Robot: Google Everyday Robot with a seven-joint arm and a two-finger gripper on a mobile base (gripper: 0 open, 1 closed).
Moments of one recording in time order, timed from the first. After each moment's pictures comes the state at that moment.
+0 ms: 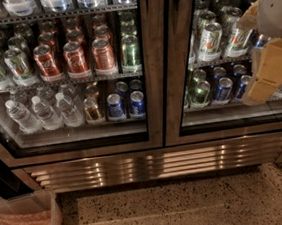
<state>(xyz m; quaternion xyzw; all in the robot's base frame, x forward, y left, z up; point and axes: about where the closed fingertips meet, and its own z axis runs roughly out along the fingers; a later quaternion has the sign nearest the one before) 0.452 -0.198 0.987 -0.59 0.78 0.00 0.20</state>
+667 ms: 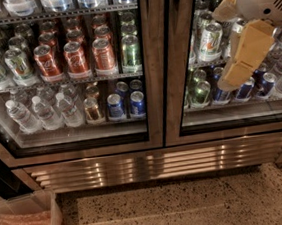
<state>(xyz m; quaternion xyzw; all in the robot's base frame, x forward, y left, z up) 0.467 -0.151 1.008 -0.61 0.75 0.07 0.24</state>
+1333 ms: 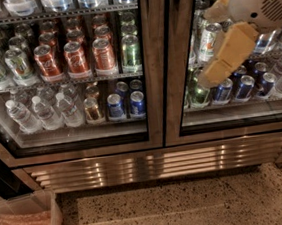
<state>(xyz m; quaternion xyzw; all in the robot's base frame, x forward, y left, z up) 0.478 -0.129 1.008 -0.56 0.76 0.12 0.31</state>
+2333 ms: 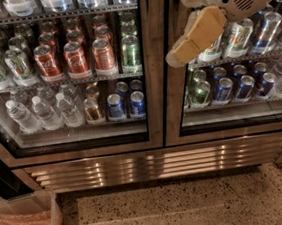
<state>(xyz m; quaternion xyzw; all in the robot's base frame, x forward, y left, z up) 0.512 -0.084 1.034 -0.55 0.72 0.17 0.39</state>
